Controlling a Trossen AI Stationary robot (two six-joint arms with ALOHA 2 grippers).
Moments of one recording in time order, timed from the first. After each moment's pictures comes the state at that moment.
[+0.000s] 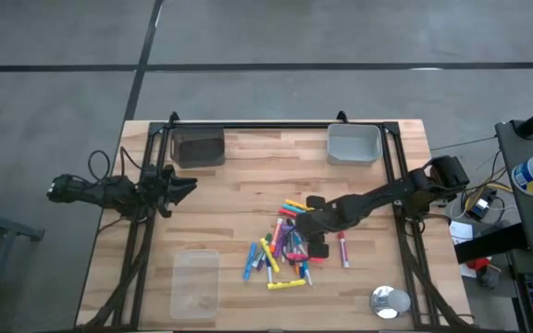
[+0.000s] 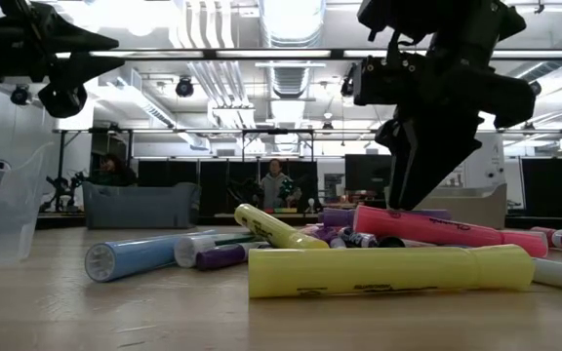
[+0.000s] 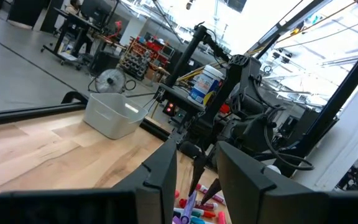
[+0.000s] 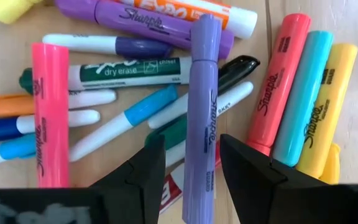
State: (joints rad) left arm -0.22 0.05 0.11 0.04 -0.44 -0.46; right arm 0.24 1.68 0.97 -0.47 0.11 0.26
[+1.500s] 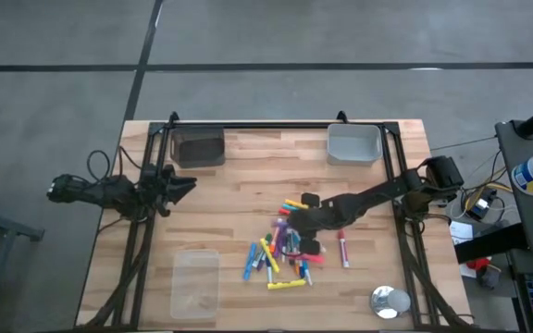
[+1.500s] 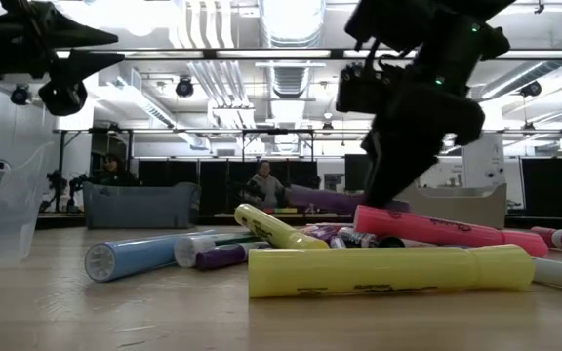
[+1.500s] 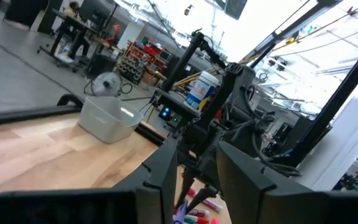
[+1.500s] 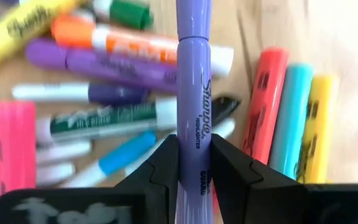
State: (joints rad) left arm -0.22 0.05 0.11 0.08 -0.44 -0.47; right arm 0.19 1.72 0.95 -0.29 0.16 0.28
